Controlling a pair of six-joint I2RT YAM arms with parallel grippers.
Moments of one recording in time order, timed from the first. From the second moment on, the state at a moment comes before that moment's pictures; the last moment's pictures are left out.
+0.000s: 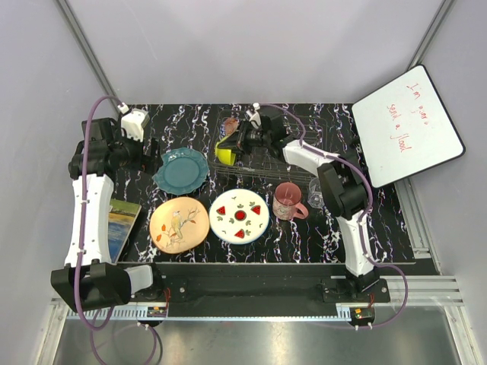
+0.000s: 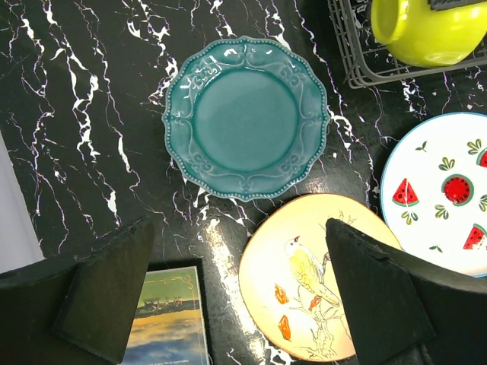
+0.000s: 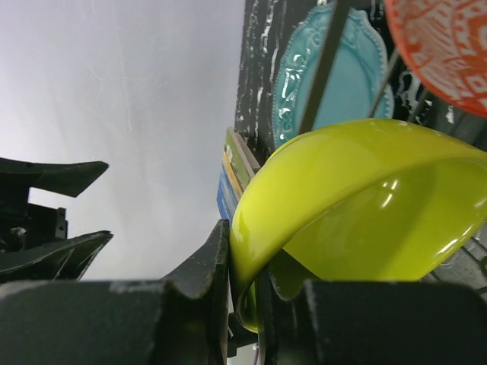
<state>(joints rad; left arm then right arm) 0.17 1.21 1.31 -0.83 0.40 0.35 0.53 2.19 1.66 0.19 -0.70 1.10</state>
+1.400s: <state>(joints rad) 0.21 1.21 1.30 -0.84 0.41 0.37 0.91 1.68 1.66 -0.63 0.12 0.35</state>
